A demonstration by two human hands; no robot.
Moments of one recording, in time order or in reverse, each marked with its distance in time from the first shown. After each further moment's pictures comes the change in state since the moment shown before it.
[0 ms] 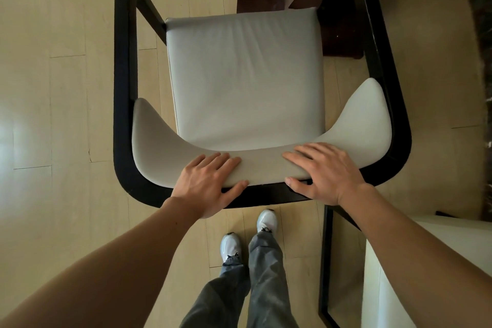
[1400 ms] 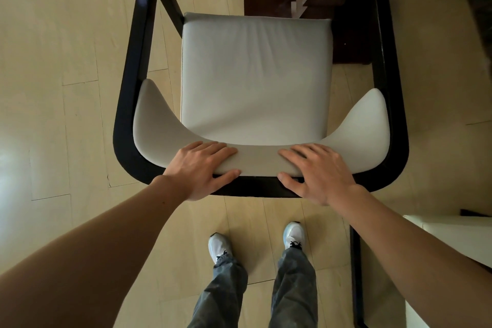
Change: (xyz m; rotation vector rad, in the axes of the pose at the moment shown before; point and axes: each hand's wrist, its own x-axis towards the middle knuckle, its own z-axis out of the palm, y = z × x) left_hand 0.034 -0.145 -0.059 0.077 -0.004 0.222; right_hand 0.088 -0.093 -0.012 0.008 0.072 0.126
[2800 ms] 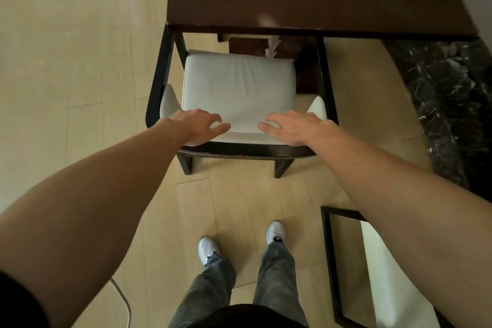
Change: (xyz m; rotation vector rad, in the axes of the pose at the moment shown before) left_hand -0.051 0.024 -0.126 -0.016 -0.200 -0.115; right_hand -0.046 -0.073 -0.146 -0.001 -0.202 0.181
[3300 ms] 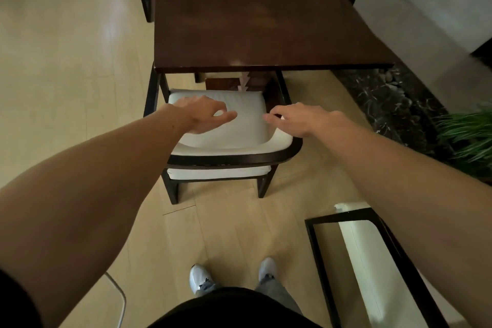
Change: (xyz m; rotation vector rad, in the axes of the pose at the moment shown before) left_hand -0.070 0.073 -0.095 0.080 0.227 0.154; right_hand -0.131 0.003 -0.072 0.069 0.151 0.177
